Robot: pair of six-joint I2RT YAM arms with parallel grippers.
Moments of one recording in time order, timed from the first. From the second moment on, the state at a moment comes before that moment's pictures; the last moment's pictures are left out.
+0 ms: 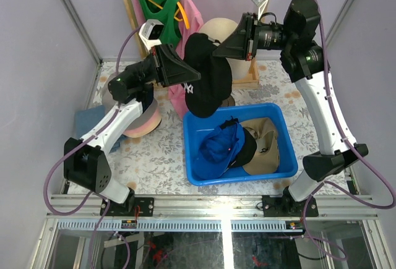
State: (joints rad) left arm -0.36 1.52 1.31 1.48 1.00 -1.90; right arm 0.37 1.64 2.07 -0.33 -1.17 0.59
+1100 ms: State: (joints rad) left arm -0.09 1.61 1.28 1.40 0.69 -1.84; right arm 0.42 1.70 2.09 0.56 -1.26 1.33
